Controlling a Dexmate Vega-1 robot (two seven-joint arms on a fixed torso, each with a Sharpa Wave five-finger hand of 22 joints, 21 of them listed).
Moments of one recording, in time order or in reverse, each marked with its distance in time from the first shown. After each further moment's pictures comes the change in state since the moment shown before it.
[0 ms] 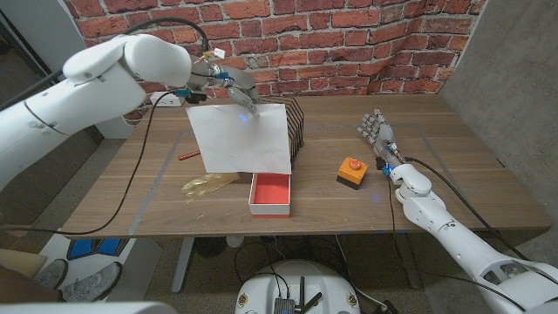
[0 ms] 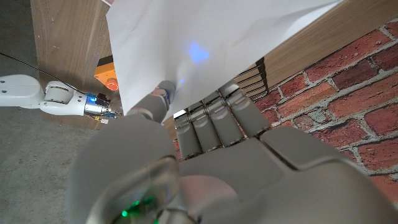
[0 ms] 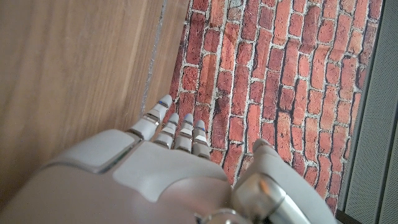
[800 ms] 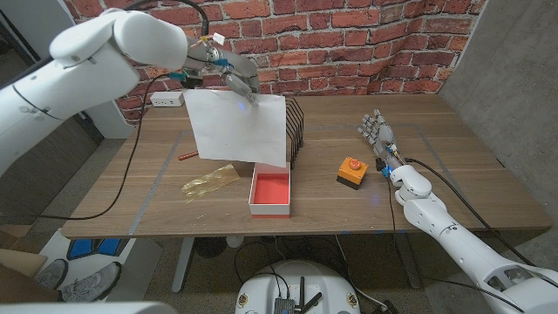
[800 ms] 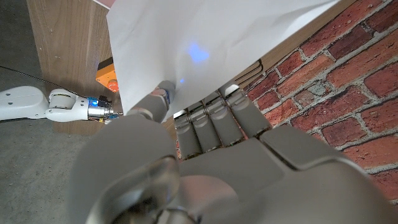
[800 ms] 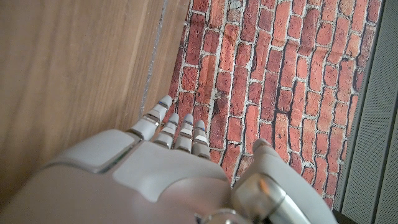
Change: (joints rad) left arm -0.065 -0.013 -0.021 0.005 0.055 -0.096 -0.055; left_hand 0.000 0.000 0.000 0.000 0.000 0.000 0.000 0.000 0.000 -0.001 -0.001 0.000 0.000 0.000 0.000 0.000 0.000 0.000 0.000 0.000 0.000; right arm -0.026 -0.010 0.000 -0.043 -0.012 -0.006 -0.031; right_hand 0.000 0.000 0.000 0.000 0.000 0.000 0.000 0.000 -0.002 0.004 0.004 0.000 0.000 0.000 0.000 0.000 -0.005 -0.001 0.001 0.000 0.000
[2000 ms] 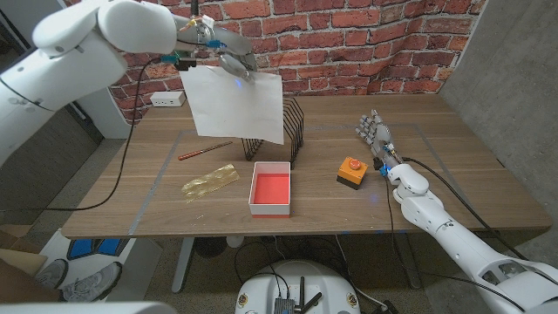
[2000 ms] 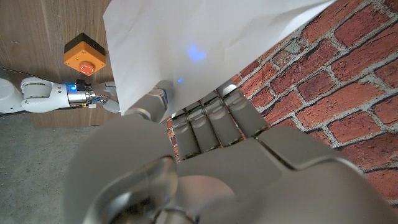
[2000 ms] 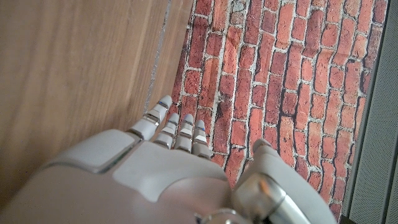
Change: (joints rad) left arm 0.005 -0.017 -0.070 0.066 0.040 -0.141 0.081; left_hand 0.000 0.000 0.000 0.000 0.000 0.005 -0.005 0.005 0.001 0.003 -0.002 0.000 0.000 0.000 0.000 0.000 0.000 -0.007 0.004 0.000 0.000; right arm 0.038 0.020 -0.012 0.052 0.000 -0.012 0.017; right_hand 0.000 0.000 0.000 0.000 -0.007 0.005 -0.005 0.000 0.003 0.000 0.000 0.000 0.000 0.000 0.000 0.000 0.000 0.000 0.000 0.000 0.000
